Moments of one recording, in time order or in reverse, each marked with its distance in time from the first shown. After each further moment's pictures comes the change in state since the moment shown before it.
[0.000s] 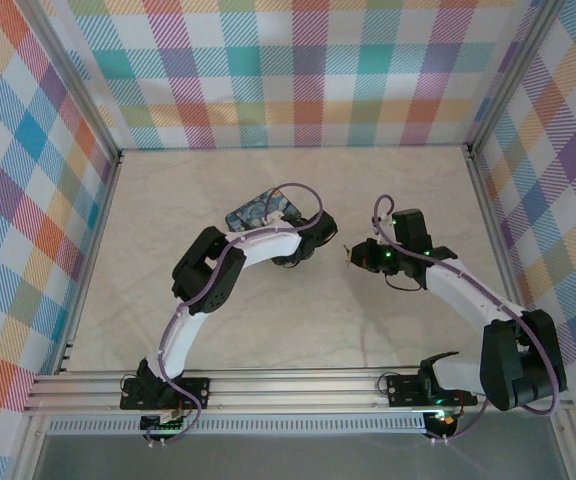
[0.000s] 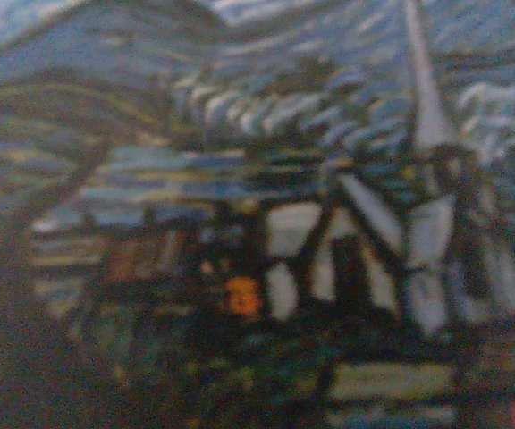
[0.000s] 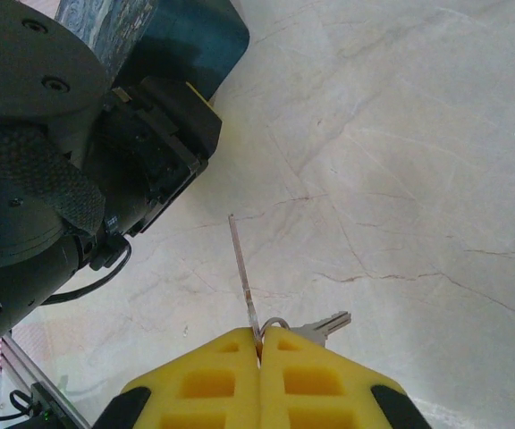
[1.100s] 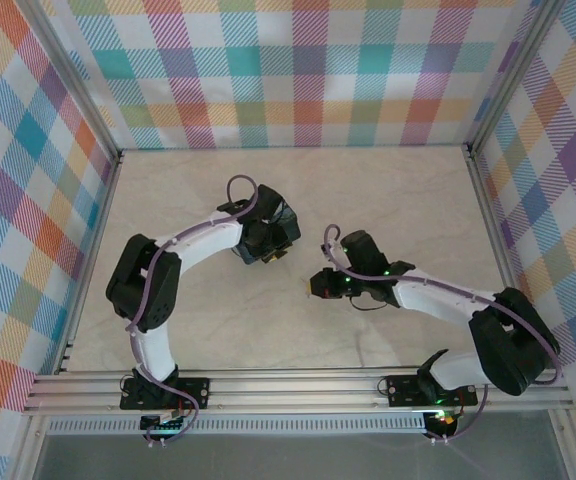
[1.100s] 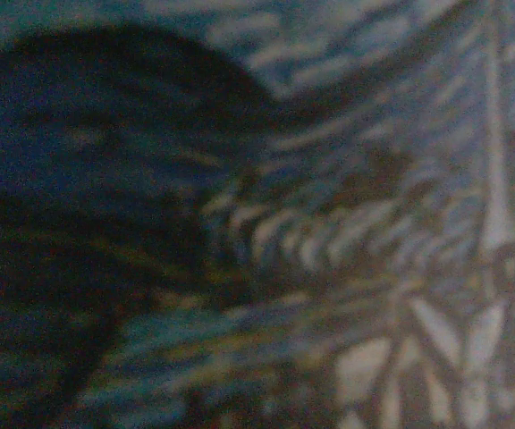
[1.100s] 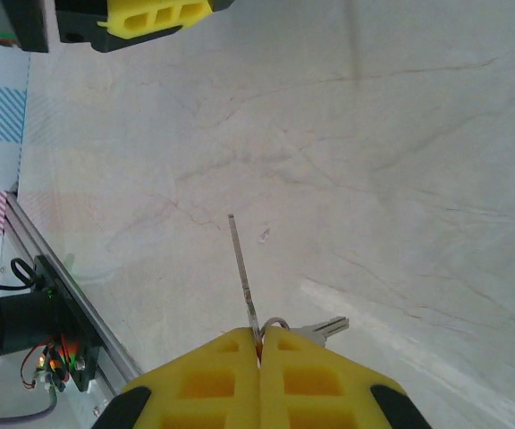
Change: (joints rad) left arm 0.213 -0.402 -0.323 0.180 0.813 0.264; right arm 0.391 0.098 -0.051 0.179 0.048 0.080
